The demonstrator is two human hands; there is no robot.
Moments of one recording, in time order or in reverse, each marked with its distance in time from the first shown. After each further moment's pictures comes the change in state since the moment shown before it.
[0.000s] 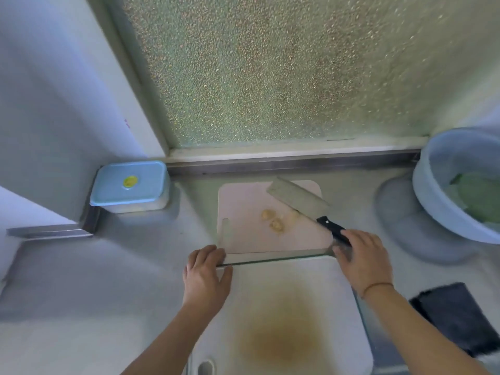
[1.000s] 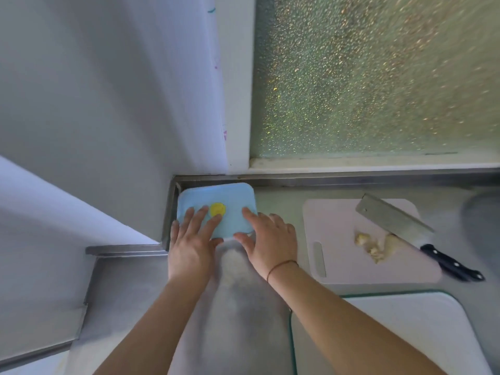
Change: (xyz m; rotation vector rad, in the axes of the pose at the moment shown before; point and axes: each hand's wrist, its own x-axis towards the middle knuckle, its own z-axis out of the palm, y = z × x) left_hand 0.134 -0.156 -0.144 0.235 0.186 0.221; right_hand 0.043 -0.392 0.080 0.078 -0.257 -0.267
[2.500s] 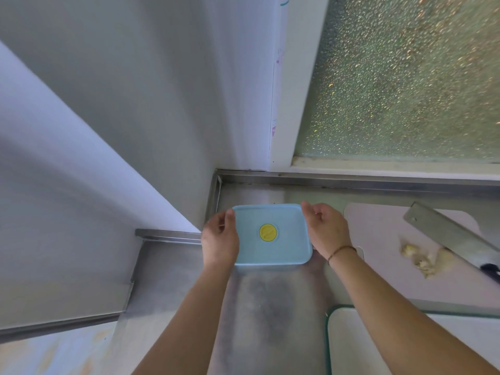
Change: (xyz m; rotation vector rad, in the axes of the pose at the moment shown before) left_hand 0.007 0.014 -0.031 -0.776 0.100 -0.827; right_hand 0.024 0.017 -0.020 0.556 0.073 0.316
